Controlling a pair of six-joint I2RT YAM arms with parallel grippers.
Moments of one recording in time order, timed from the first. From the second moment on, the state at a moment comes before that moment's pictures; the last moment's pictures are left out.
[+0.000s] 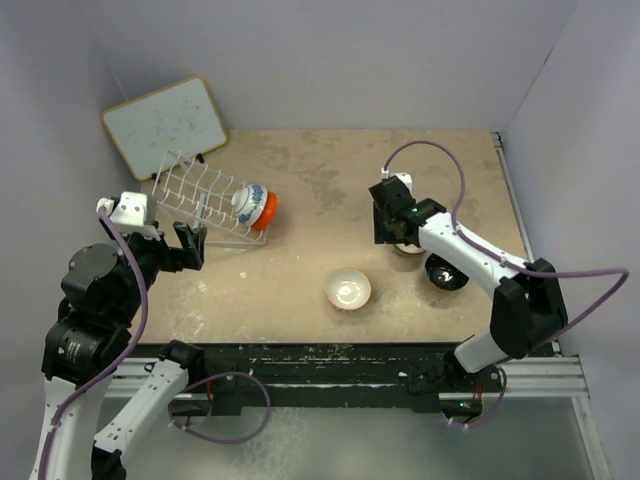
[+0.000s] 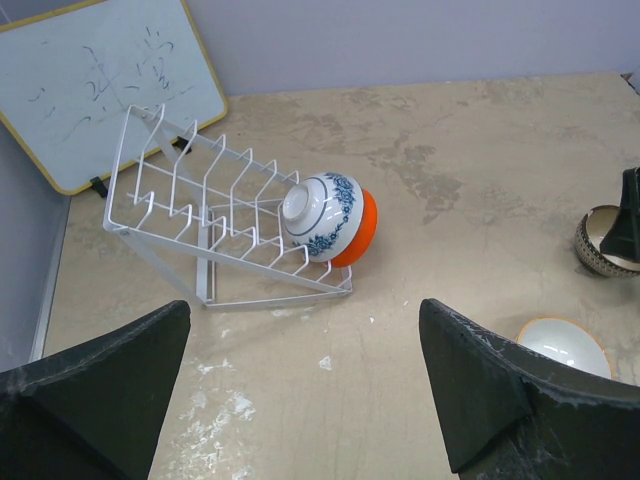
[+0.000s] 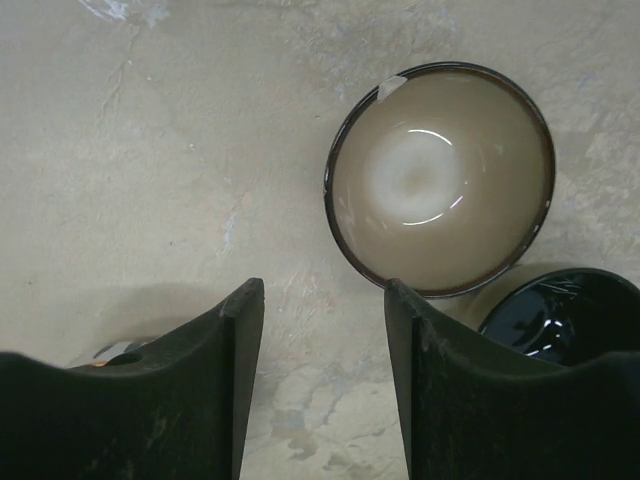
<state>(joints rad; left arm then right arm) -0.31 0.55 1.17 -0.77 -0.13 -0.09 0.54 1.49 1.14 -0.67 0.40 0.41</state>
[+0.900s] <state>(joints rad) -0.31 0.59 1.16 -0.77 -0.14 -0.09 0.50 1.74 1.16 -0.58 0.43 0.33</state>
